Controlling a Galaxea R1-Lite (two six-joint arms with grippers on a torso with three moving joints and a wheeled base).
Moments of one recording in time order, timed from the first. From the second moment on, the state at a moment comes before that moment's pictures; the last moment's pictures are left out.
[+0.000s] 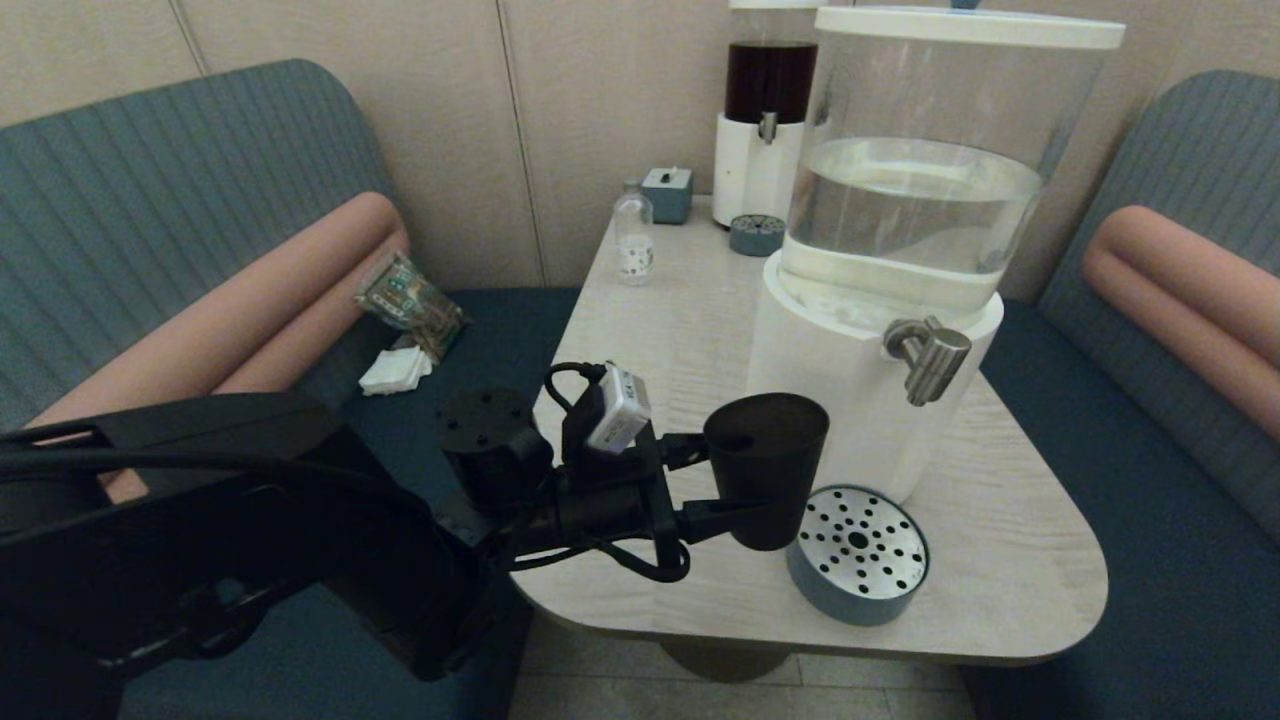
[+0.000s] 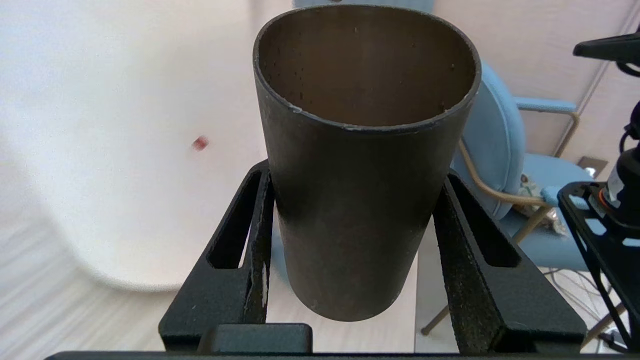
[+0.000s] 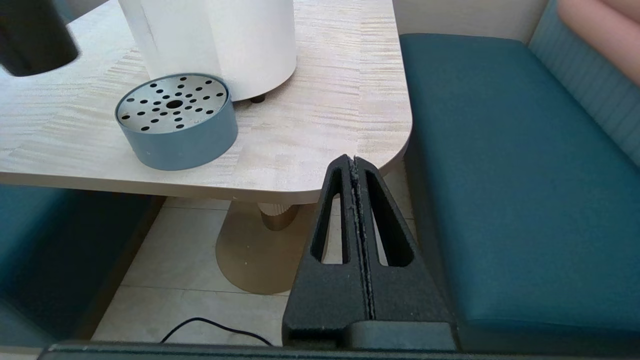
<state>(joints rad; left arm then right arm) -0.58 2.17 -0.84 -1.52 -0.82 -0.02 0.00 0.00 0.00 -0.06 -0.02 0.05</state>
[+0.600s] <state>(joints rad) -0.68 2.33 -1.06 -1.52 -0.76 -0.04 0.00 0.00 0.00 -0.06 -0.02 0.05</state>
